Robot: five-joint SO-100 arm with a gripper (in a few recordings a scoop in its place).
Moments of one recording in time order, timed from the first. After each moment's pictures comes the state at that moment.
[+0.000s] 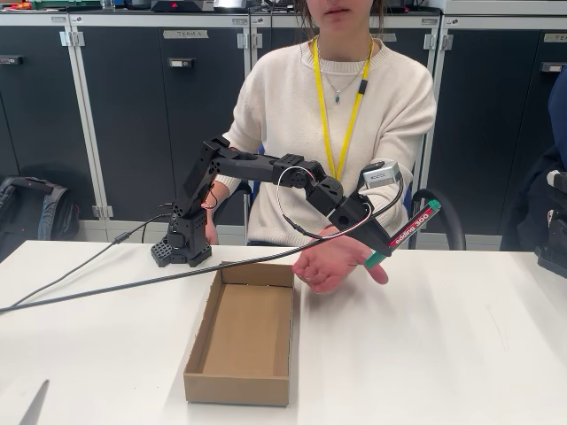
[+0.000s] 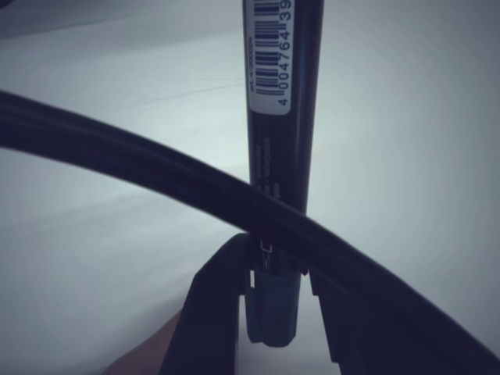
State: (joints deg) arm -67.1 67.0 63.6 37.8 -97.0
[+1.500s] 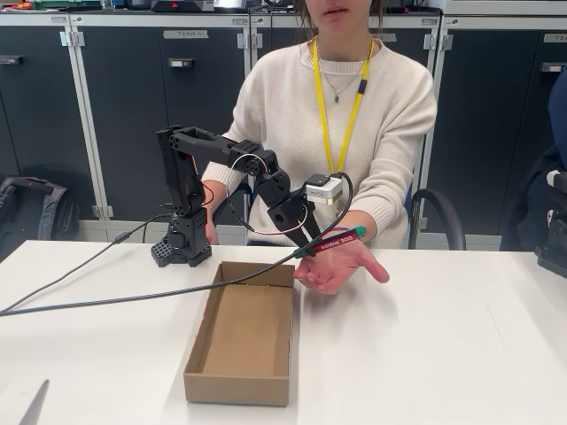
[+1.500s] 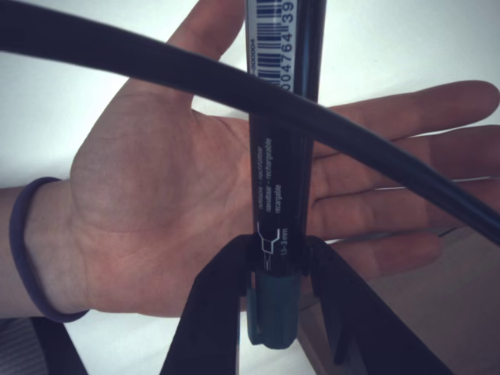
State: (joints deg) arm -67.9 106.6 113.5 46.3 -82.9
